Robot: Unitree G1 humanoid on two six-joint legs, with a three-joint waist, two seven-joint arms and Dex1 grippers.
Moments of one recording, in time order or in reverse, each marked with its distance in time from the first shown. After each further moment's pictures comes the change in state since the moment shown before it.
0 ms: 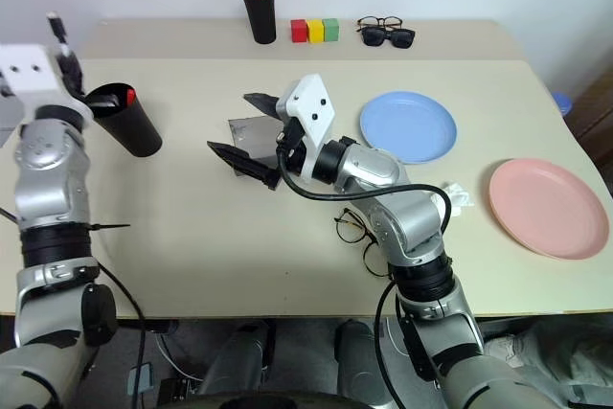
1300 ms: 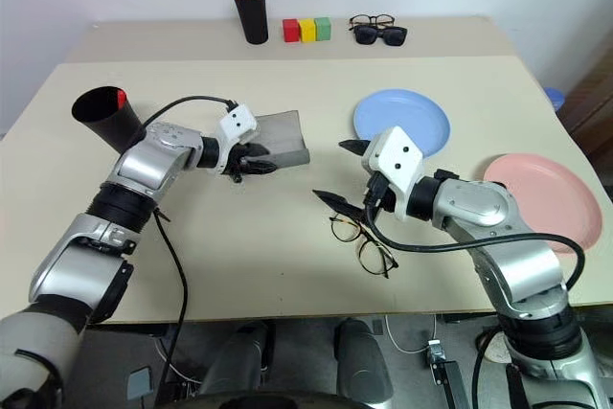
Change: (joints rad) left arm -0.248 0.019 -0.700 0.194 -0.020 0.296 -0.976; right arm 0.314 -0.491 -0.195 -0.267 0.020 0.095 0.085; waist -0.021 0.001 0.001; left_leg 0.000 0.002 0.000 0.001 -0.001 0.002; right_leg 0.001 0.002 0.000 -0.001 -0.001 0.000
